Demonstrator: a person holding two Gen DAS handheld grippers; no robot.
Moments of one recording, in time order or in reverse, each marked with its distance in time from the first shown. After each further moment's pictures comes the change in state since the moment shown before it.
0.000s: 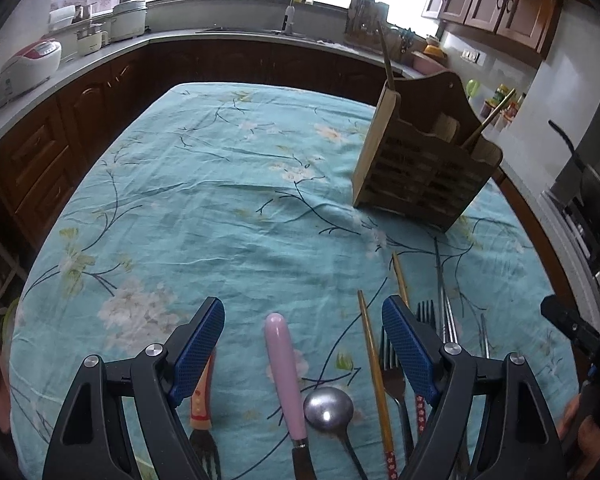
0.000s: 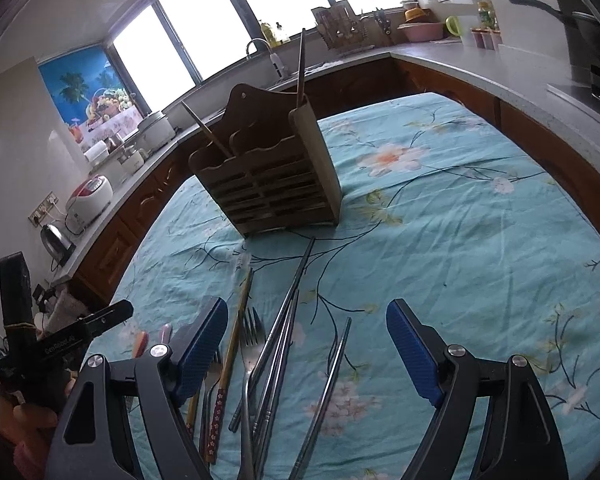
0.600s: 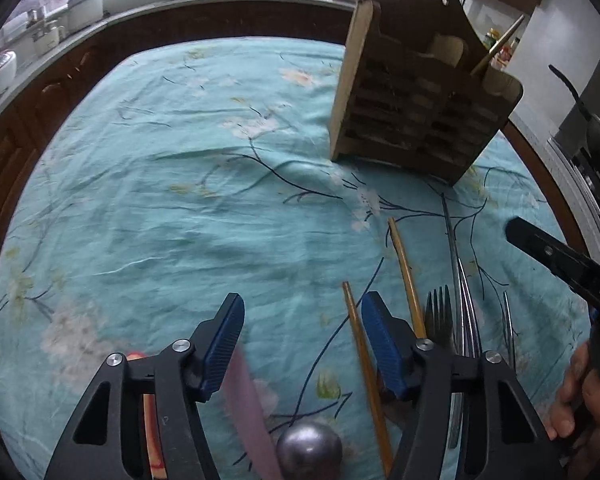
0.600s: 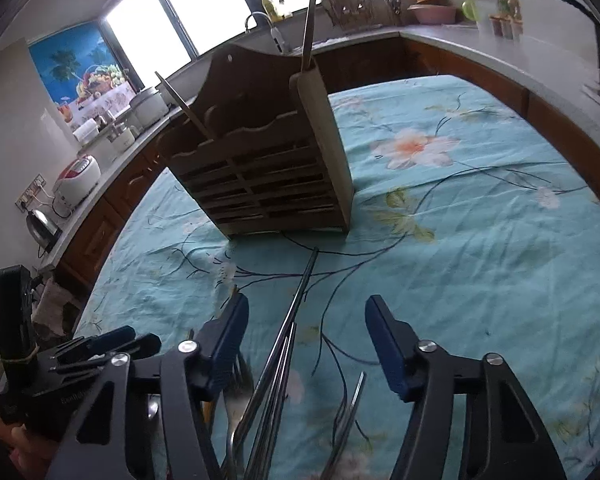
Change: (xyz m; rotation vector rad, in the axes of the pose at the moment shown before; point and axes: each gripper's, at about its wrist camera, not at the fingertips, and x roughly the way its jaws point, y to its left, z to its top) left arm 0.084 -0.027 0.019 0.097 0.183 -0.018; right arm 0.072 0.003 0.026 -0.035 0.092 -0.024
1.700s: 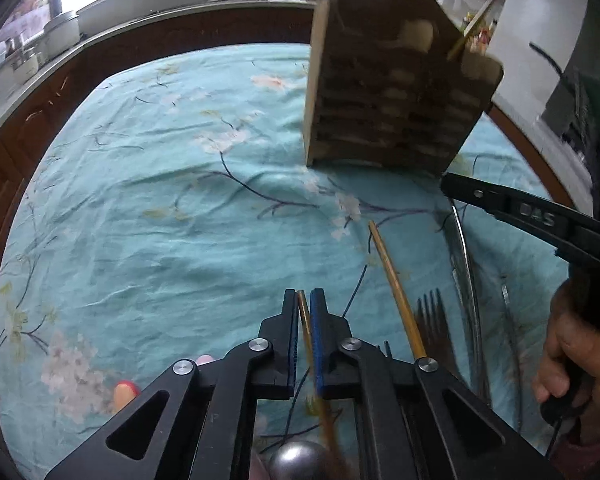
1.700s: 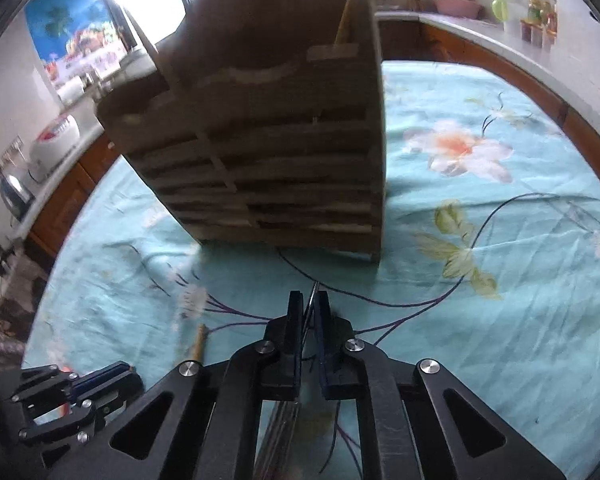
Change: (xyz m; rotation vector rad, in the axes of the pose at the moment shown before) left arm 0.005 -0.010 0.010 0.087 -0.001 -0.001; right arm 0.048 0.010 0.027 -0.068 0.070 -0.051
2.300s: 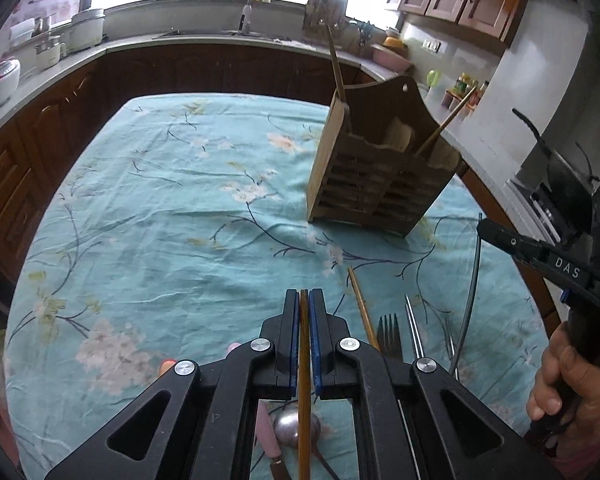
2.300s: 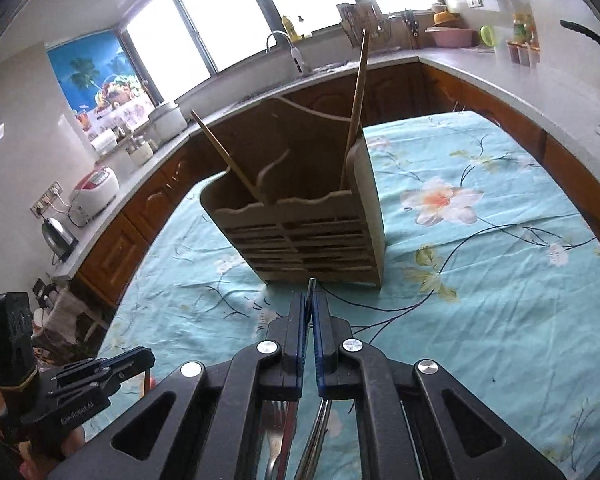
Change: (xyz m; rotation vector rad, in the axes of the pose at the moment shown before) left arm -0.095 0.028 -0.014 -0.101 -0.151 -0.083; right arm -0.095 0.008 0.002 0.042 -0.157 0.098
